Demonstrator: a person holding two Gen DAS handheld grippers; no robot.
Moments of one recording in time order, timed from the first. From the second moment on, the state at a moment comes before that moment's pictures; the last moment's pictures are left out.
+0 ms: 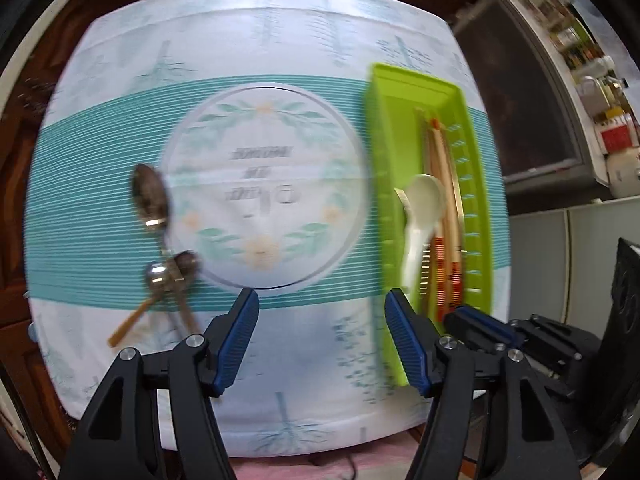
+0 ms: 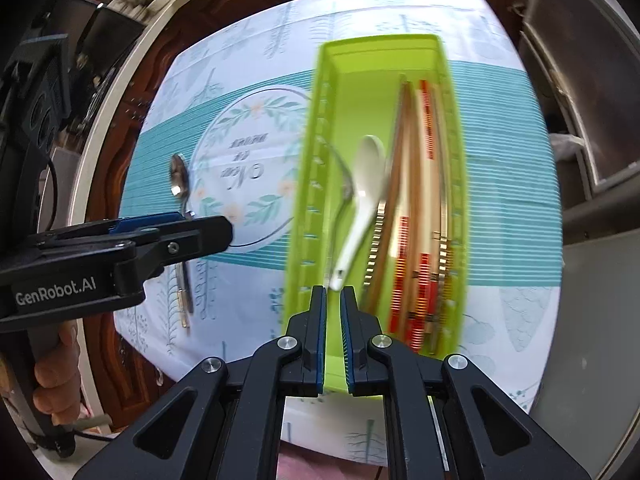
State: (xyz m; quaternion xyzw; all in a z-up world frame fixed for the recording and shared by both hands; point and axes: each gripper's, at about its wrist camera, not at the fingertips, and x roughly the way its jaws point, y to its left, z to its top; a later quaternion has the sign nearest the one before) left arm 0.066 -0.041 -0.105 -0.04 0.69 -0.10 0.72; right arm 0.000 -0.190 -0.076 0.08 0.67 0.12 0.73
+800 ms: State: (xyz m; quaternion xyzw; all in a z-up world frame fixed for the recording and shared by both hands) left arm 0.020 0.099 -0.150 -0.05 0.70 -0.01 0.72; right arm 0.035 -0.033 -0.092 0.01 0.69 0.22 0.69
